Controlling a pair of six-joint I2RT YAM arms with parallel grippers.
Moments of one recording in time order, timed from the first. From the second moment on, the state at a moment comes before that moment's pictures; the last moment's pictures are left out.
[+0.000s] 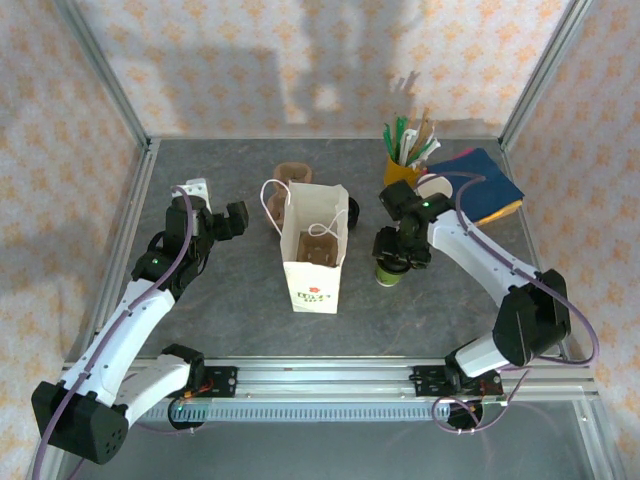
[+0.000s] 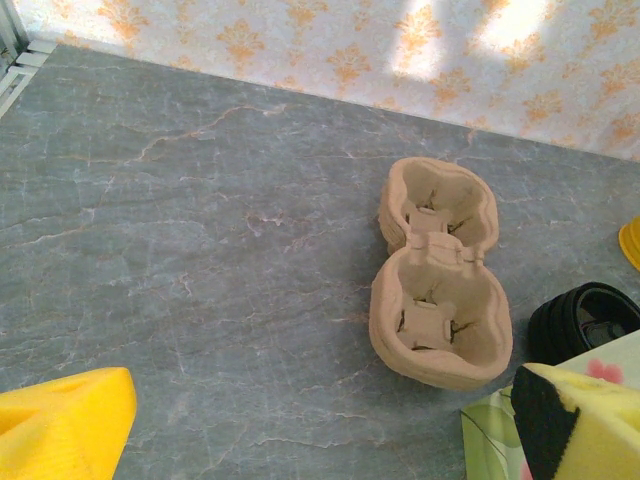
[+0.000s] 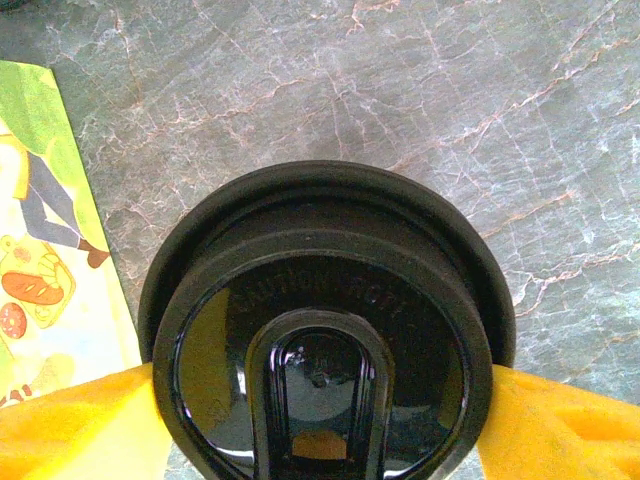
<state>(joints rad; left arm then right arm) -0.23 0.95 0.84 -0.40 -0.21 -0.36 0.48 1.48 1.22 -1.12 0.00 0.70</state>
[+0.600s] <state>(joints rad) -0.23 0.95 0.83 -0.40 -0.21 -0.36 0.48 1.55 1.29 -1.15 -0.01 0.68</state>
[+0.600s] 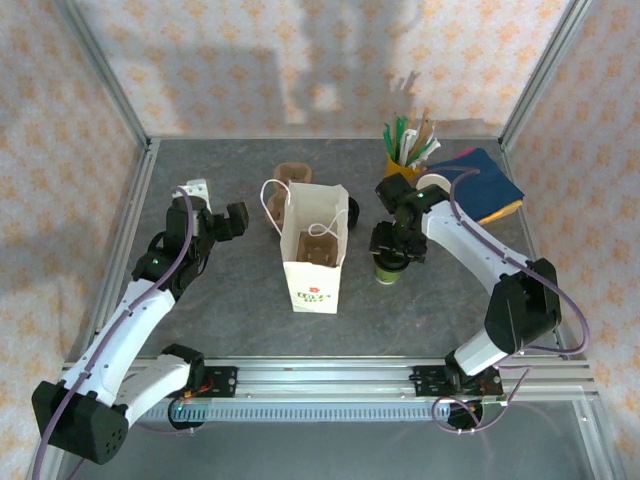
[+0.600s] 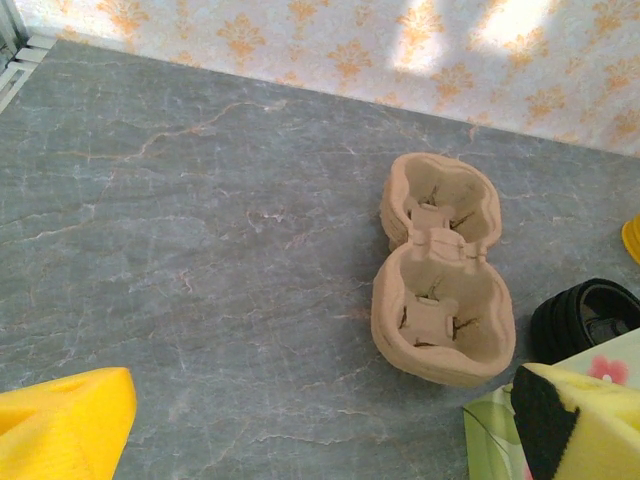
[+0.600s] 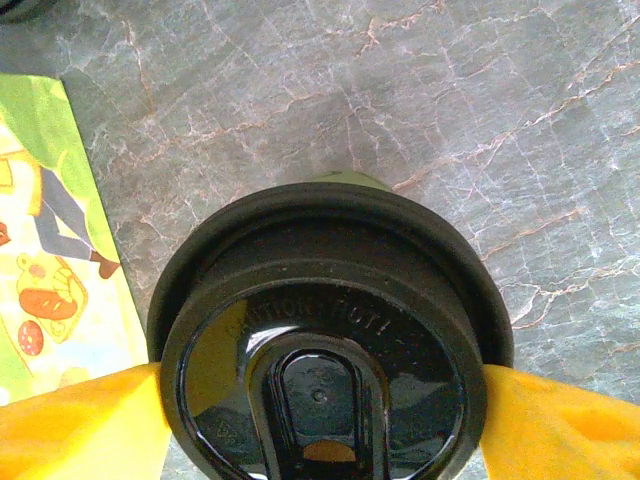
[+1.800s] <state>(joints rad) -0.23 0.95 0.83 -0.40 -0.21 -0.36 0.49 1.63 1.36 -1.22 -0.01 0.58</state>
